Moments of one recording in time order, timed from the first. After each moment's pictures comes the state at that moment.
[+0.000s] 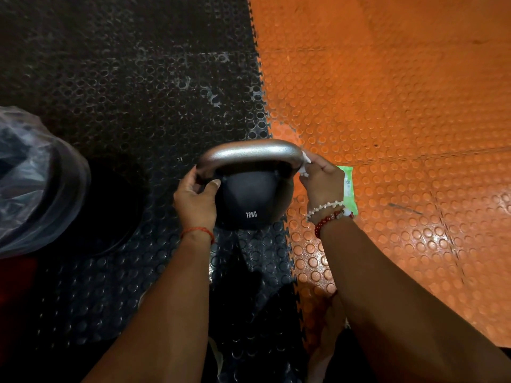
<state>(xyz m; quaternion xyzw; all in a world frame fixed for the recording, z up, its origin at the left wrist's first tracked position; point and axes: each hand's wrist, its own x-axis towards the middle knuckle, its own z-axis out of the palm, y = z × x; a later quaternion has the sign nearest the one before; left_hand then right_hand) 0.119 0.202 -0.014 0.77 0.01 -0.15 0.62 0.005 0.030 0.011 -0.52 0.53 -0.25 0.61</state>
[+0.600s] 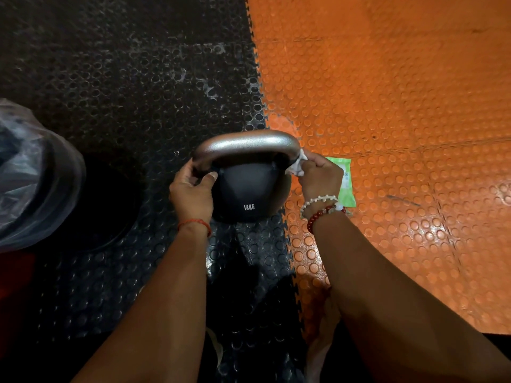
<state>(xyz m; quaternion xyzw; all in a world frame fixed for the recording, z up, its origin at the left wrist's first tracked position) 0.120 0.204 -0.014 0.77 0.00 -0.15 0.62 0.004 0.040 0.008 -0.53 0.58 -0.26 0.56</state>
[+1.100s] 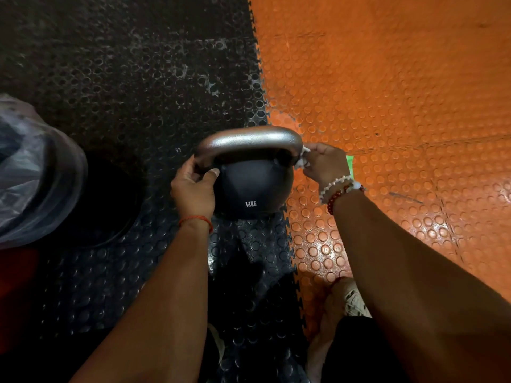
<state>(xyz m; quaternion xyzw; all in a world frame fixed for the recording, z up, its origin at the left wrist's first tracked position) 0.122 0.204 -0.017 0.77 -0.01 -0.15 0.61 0.003 0.007 0.018 -0.58 0.50 -0.15 0.62</state>
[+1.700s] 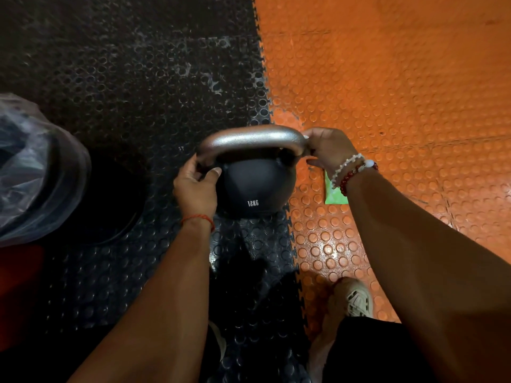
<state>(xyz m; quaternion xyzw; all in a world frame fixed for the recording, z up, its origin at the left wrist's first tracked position) 0.120 0.203 -0.014 0.77 -0.02 -0.15 0.62 0.016 -0.021 0.031 -0.67 0.42 -0.03 0.62</state>
